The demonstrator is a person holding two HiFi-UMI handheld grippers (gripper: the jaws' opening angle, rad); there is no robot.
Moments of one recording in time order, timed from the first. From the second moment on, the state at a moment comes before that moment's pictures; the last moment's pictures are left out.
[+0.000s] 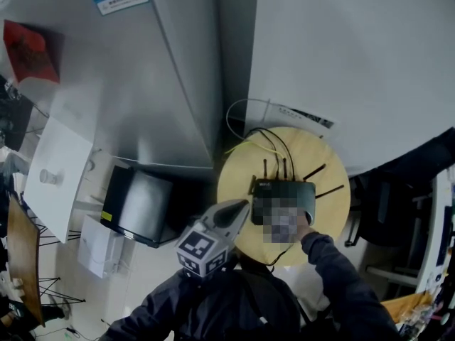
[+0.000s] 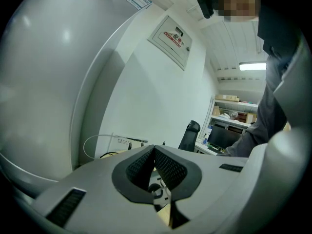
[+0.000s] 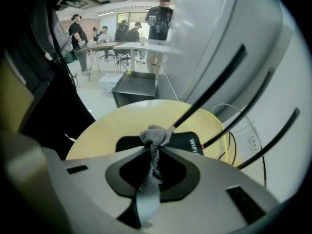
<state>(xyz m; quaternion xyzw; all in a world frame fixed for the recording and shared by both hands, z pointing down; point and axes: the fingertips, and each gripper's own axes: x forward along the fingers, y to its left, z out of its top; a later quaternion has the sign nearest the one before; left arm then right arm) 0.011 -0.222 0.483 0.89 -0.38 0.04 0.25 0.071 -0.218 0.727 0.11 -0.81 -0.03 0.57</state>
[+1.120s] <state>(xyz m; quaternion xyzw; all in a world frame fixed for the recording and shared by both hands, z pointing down) 0.011 -0.223 0.486 0.89 -0.37 0.04 0.24 0.100 -0.194 0.739 0.07 -0.79 -0.04 0.60</state>
